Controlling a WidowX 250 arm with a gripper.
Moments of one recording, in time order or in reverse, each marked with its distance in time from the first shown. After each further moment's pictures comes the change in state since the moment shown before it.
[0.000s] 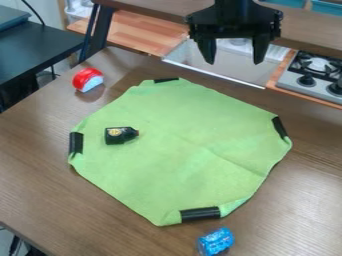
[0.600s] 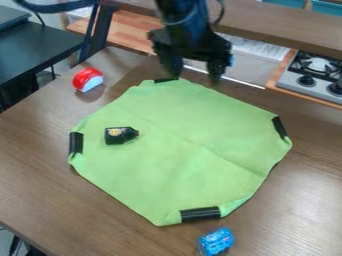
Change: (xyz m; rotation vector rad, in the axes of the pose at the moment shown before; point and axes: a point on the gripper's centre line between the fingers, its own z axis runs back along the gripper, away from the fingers) arm -0.021 0.051 -0.004 -0.046 -0.012 -0.237
